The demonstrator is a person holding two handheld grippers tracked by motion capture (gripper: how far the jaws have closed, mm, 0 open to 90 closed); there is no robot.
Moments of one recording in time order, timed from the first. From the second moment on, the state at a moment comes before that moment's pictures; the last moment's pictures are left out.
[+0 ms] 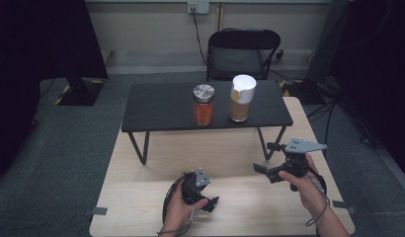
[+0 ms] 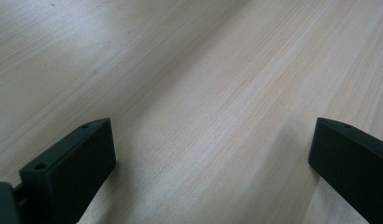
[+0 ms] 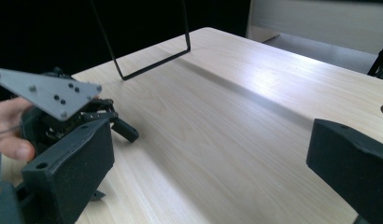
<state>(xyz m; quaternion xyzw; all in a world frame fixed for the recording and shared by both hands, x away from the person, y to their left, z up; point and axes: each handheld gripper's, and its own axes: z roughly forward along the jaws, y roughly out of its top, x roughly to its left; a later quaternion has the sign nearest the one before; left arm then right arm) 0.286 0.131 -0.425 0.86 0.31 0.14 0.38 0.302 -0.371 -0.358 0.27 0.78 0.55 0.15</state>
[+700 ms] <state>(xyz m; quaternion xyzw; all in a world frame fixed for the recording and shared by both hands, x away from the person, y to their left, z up) 0.286 0.131 -0.425 0.86 0.31 0.14 0.38 0.294 -0.386 -0.396 0.30 0.78 0.53 0.15</state>
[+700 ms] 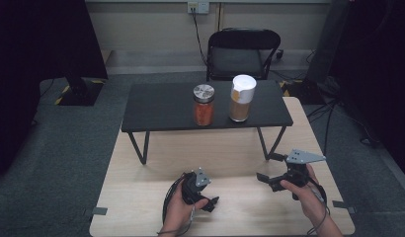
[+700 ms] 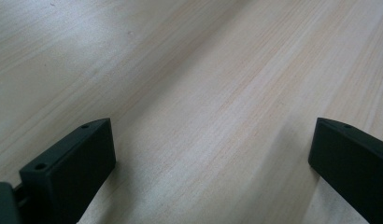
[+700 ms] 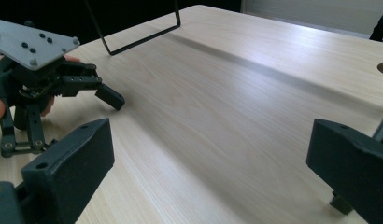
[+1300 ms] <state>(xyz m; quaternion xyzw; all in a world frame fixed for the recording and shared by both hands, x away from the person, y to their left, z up) 0.286 0.131 -0.425 0.86 0.31 0.14 0.38 0.291 -0.397 -0.425 0.32 0.79 0.50 0.14</state>
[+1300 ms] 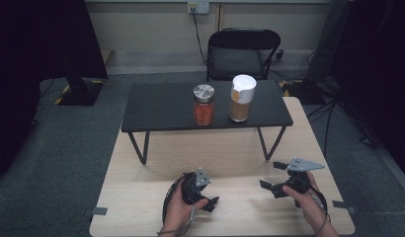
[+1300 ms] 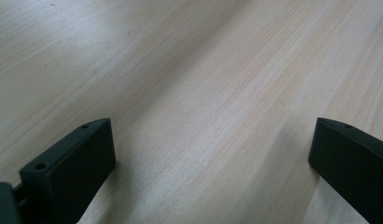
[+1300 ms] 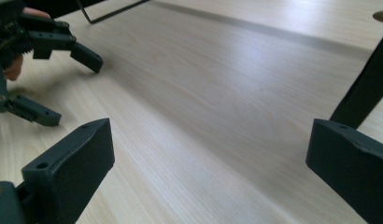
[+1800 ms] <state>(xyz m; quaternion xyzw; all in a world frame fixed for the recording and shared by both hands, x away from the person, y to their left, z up) 0.286 0.131 -0.425 0.86 0.31 0.14 0.38 0.288 -0.399 -0.433 0.33 0.81 0.47 0.15</state>
